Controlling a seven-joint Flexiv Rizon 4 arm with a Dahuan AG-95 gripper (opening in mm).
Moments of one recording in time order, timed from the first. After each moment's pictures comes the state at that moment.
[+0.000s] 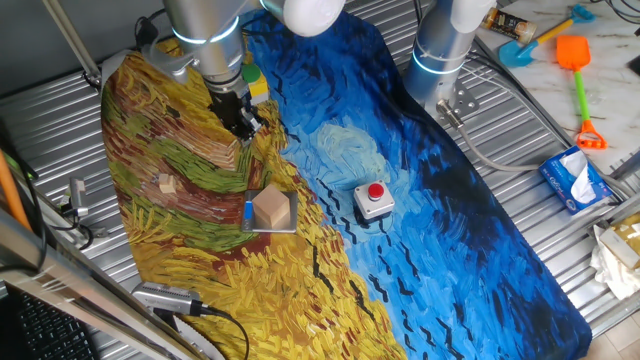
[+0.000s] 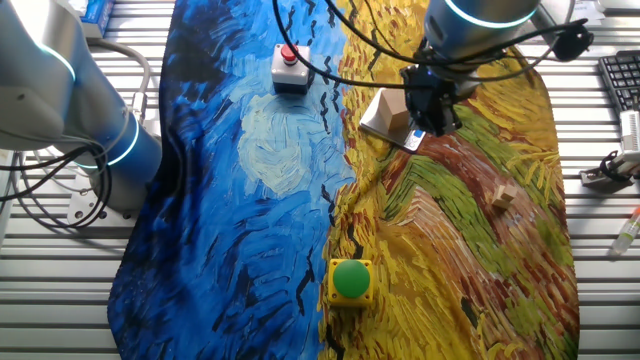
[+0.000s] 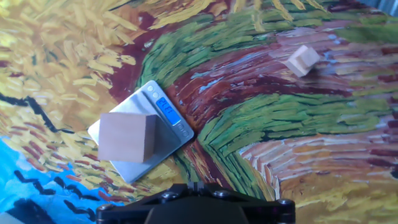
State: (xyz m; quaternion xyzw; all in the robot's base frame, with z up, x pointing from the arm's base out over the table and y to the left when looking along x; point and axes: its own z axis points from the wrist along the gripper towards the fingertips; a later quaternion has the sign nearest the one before) arm 0.516 0.016 0.166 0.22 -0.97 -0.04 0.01
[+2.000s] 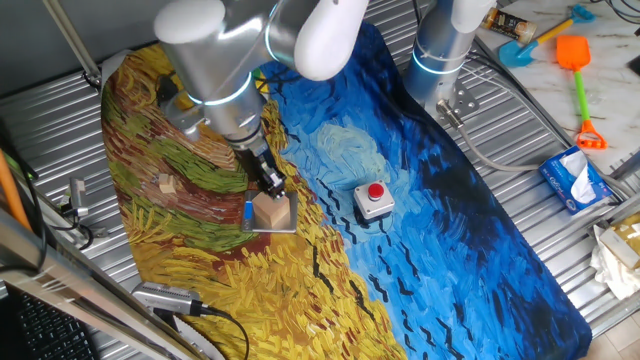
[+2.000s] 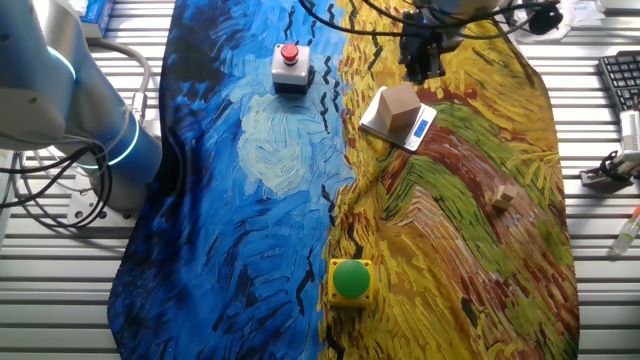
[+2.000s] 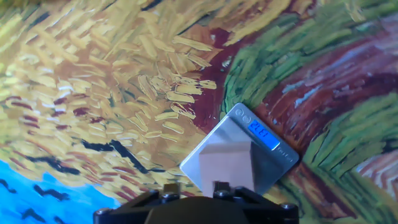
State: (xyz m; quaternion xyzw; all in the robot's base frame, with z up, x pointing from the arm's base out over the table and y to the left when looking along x) arm 0.512 0.144 0.138 0.14 -0.98 -0.10 0.04
